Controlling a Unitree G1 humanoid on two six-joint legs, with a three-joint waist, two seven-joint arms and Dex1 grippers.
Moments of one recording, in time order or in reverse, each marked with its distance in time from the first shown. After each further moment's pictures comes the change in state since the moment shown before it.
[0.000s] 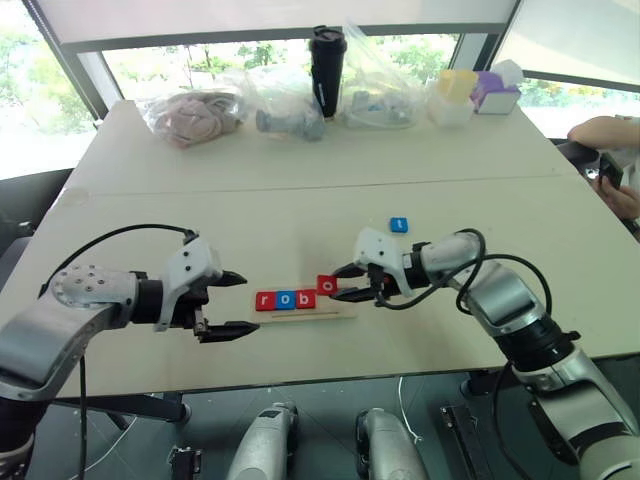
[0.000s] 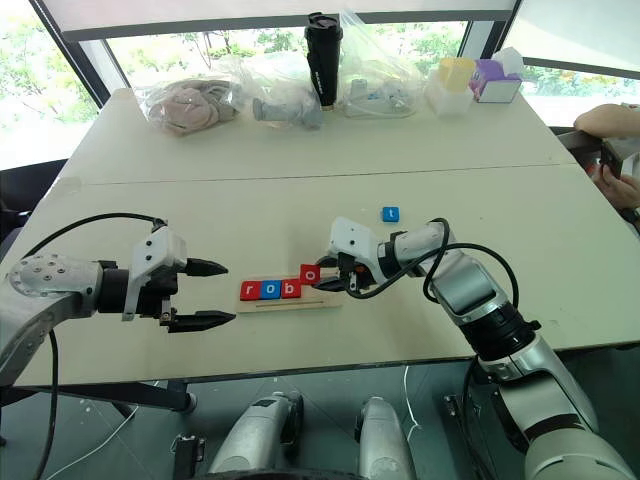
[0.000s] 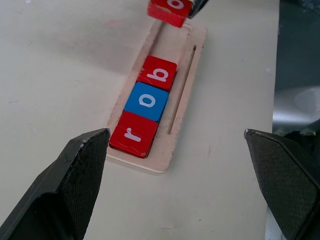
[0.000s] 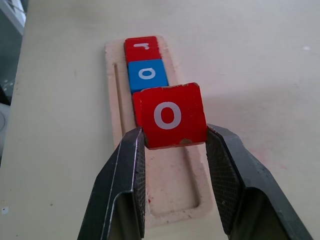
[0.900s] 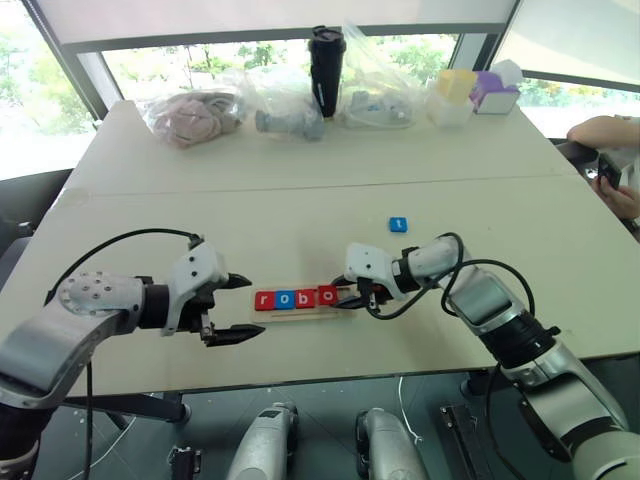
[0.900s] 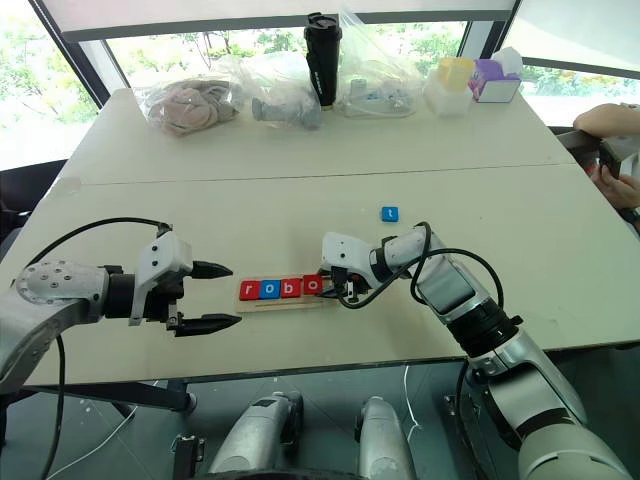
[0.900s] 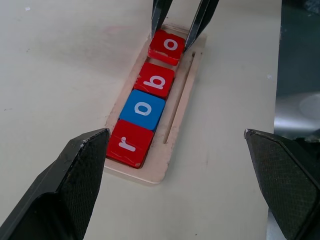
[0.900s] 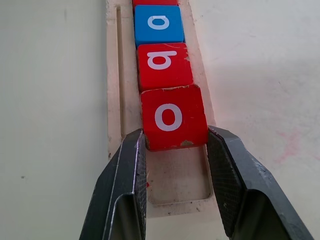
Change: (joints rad) left arm 0.017 -0.016 -0.006 -0.033 0.001 -0.001 0.036; right arm -0.021 0.032 0.056 0.118 -0.135 -0.105 0.035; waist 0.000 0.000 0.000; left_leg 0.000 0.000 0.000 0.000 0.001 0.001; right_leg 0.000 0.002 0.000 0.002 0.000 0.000
